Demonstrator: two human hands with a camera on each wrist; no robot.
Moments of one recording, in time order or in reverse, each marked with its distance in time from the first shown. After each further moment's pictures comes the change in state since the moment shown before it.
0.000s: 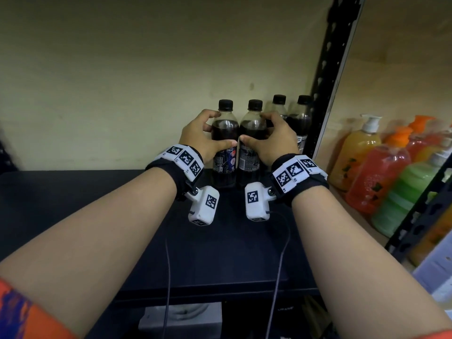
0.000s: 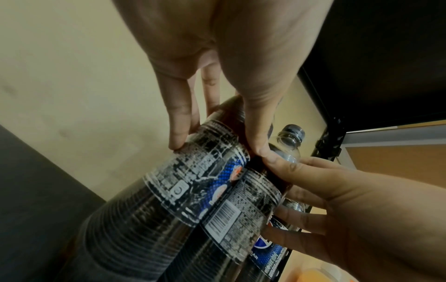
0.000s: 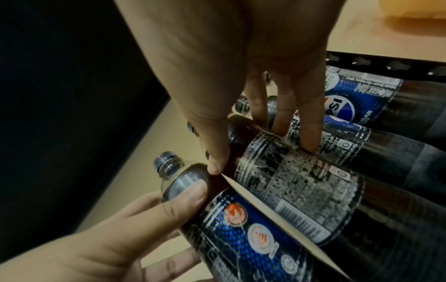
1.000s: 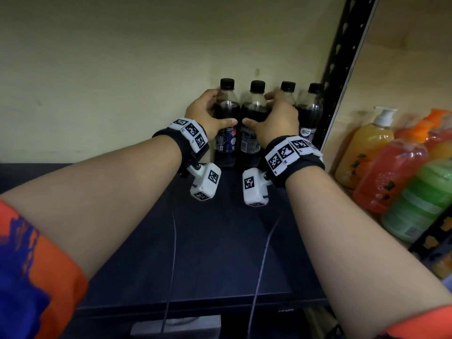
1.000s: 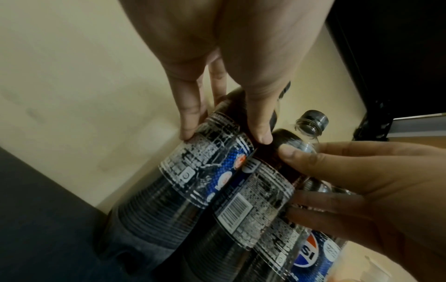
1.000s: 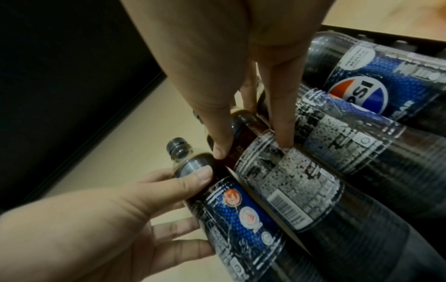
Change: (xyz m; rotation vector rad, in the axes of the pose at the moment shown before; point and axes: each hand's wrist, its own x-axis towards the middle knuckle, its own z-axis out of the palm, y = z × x) left_hand 0.056 -0.022 0.017 -0.096 -0.023 0.048; right_hand 0.032 -0.005 0.024 -0.160 0.114 -0.007
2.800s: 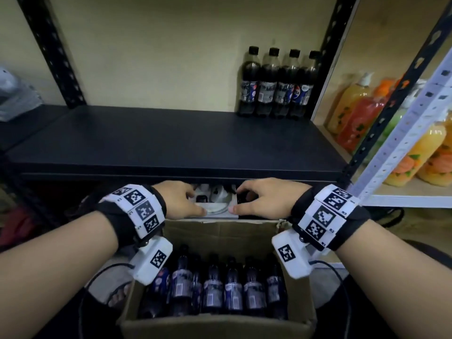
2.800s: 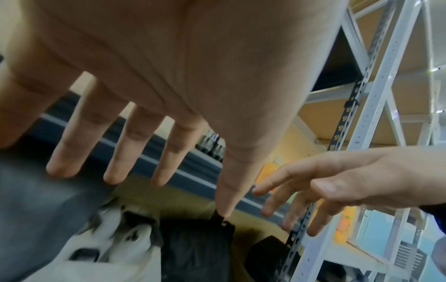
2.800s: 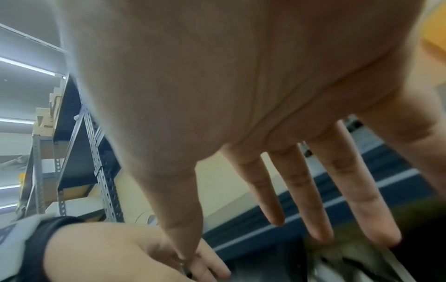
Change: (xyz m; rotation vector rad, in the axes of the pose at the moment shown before) left_hand -0.373 0.058 -0.157 0.901 -0.749 -0.534; right_hand -0.325 -0.074 -0.151 -0.436 -1.235 -0.099
